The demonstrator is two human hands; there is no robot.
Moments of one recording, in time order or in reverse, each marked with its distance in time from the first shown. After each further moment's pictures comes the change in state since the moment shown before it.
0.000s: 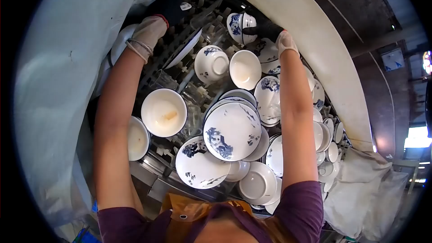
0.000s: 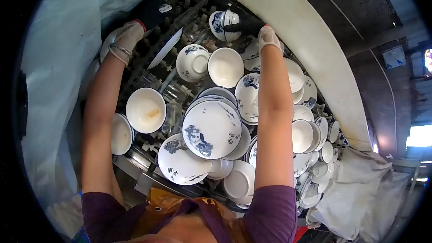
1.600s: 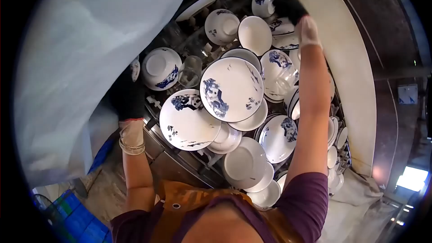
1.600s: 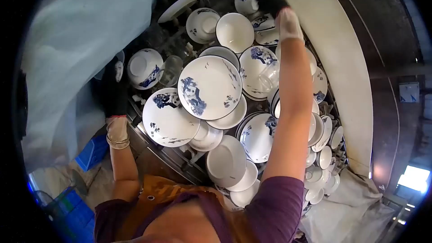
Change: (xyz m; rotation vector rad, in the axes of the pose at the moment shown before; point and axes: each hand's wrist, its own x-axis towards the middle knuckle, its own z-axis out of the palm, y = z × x) left_hand -0.349 0.076 -0.046 0.112 0.332 -0.522; right_hand -0.021 -0.019 -0.007 0.348 0.112 0.142
